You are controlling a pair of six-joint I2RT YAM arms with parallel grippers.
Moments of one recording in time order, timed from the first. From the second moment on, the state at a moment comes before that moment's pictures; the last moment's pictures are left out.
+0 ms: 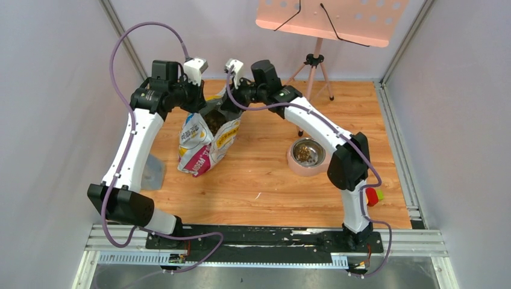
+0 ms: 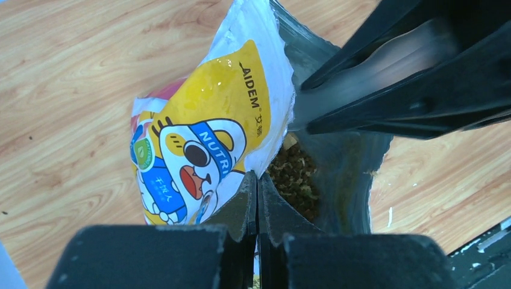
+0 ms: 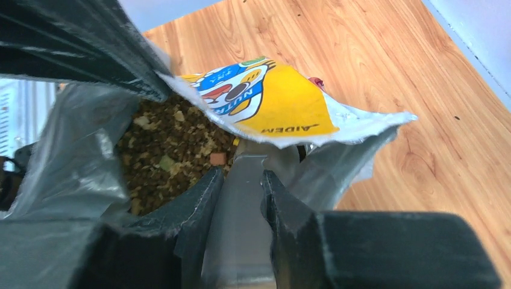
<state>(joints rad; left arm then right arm) -0.19 1.46 1.66 -0.88 0.33 0.15 0.66 2.03 2.00 -0.35 -0.57 -0.06</state>
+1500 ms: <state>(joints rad) -0.19 1.44 1.61 -0.80 0.24 0.05 0.64 2.17 1.98 -0.23 -0.83 0.37</state>
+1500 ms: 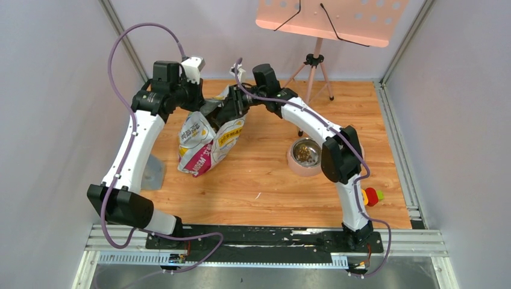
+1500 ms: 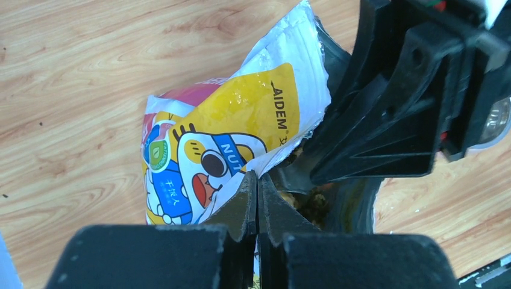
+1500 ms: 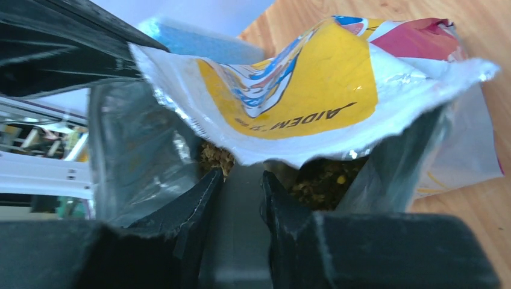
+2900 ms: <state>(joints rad) -0.19 1.47 1.70 -0.92 0.16 0.26 0.44 2.12 1.96 -0.03 -0.91 1.14</state>
